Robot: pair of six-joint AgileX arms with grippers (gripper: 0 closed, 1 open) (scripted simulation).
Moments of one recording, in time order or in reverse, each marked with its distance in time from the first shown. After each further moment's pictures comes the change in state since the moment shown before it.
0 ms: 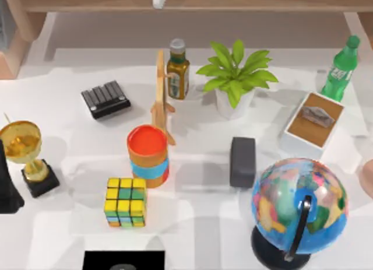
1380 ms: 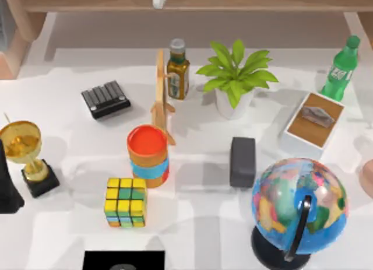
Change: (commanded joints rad) left arm 0.000 0.000 0.000 0.000 0.000 0.000; right arm 0.068 0.062 0.131 -0.085 0.072 -0.010
